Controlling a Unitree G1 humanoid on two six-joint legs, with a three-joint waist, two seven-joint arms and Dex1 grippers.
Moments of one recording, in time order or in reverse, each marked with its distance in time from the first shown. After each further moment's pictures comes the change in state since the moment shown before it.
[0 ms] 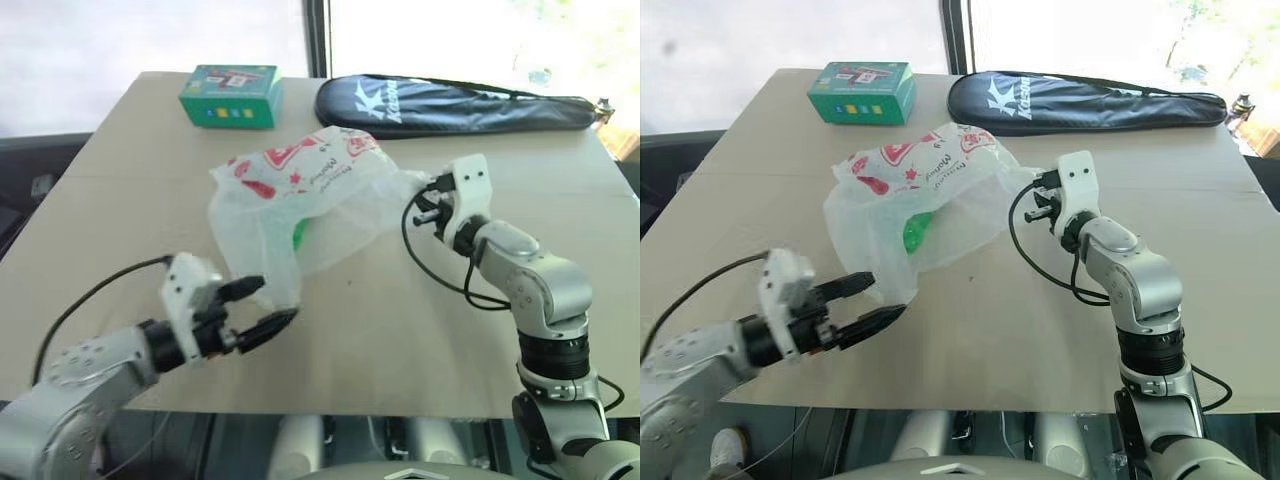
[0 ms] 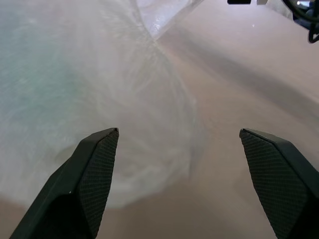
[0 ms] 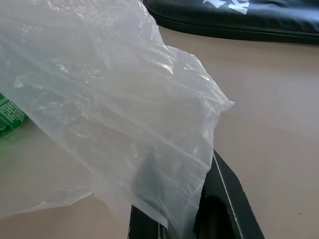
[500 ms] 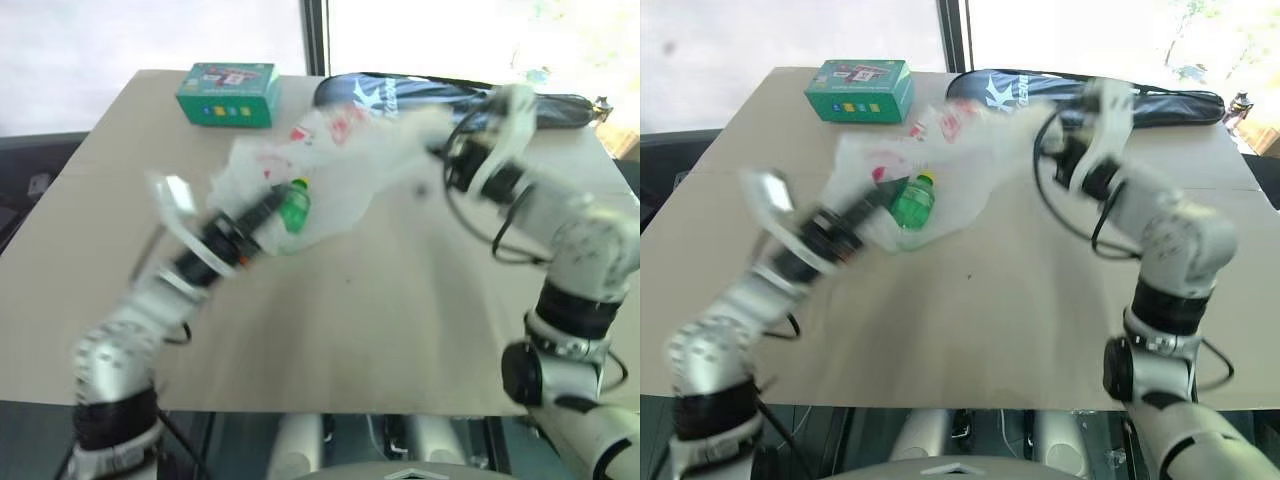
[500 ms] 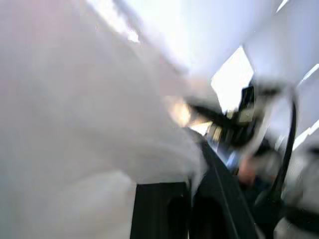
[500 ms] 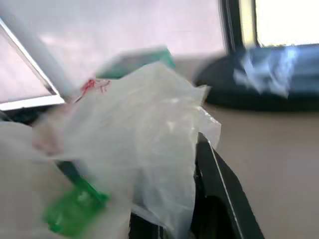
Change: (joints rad) left arm -0.503 -0.224 0.101 0.327 -0.822 -0.018 0.454; right arm -0.355 0.031 -0.371 0.038 0.367 0.184 0.062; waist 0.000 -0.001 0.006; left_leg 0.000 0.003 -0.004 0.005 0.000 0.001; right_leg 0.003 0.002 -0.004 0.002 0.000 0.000
